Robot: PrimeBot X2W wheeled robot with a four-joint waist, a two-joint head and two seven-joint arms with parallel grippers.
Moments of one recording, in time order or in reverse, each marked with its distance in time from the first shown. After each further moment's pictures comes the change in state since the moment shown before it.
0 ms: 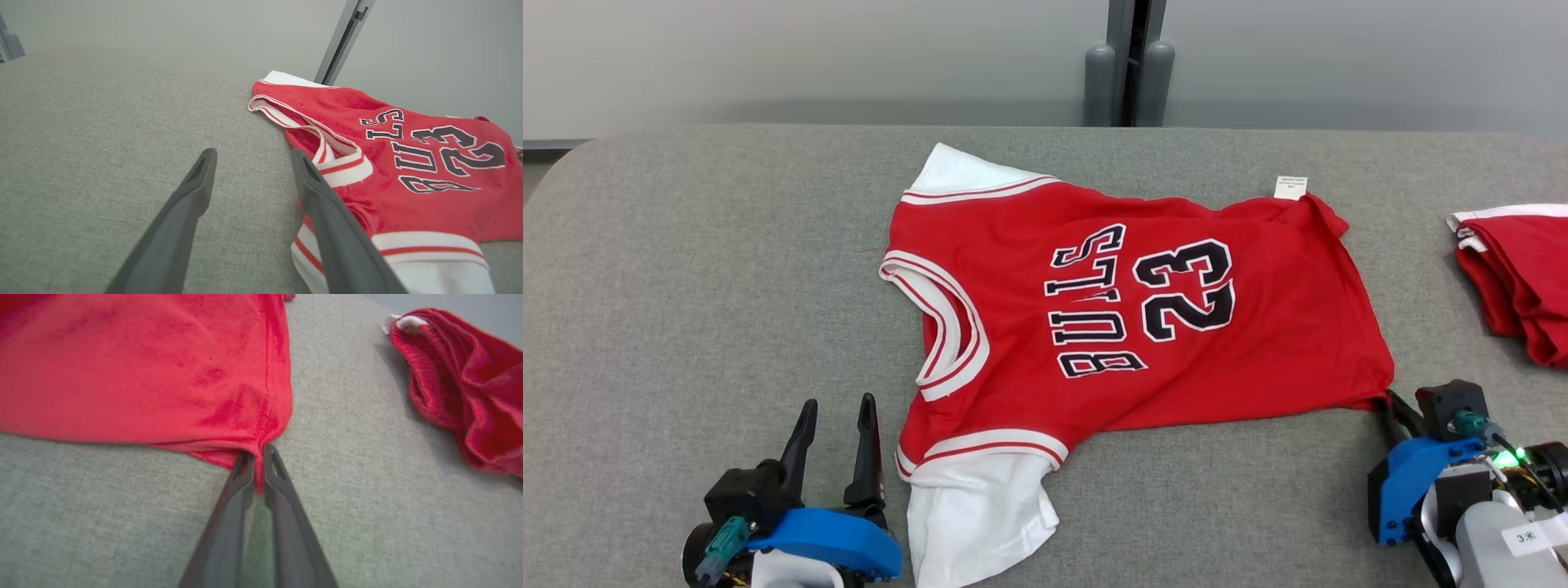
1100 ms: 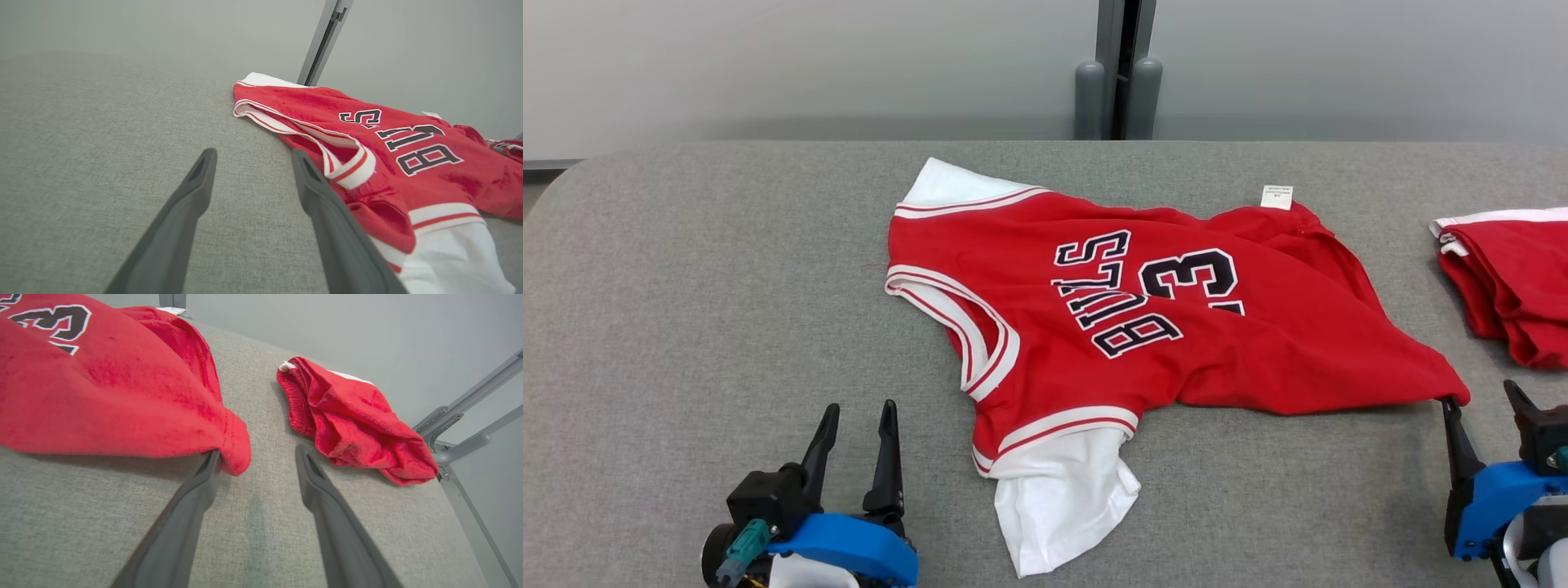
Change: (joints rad) left arm 0.003 -0.001 -0.037 0.002 -0.006 0.000 0.000; right arm 0.131 -0.033 -0.156 -0.222 -0.061 0.000 -0.063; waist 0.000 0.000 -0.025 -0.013
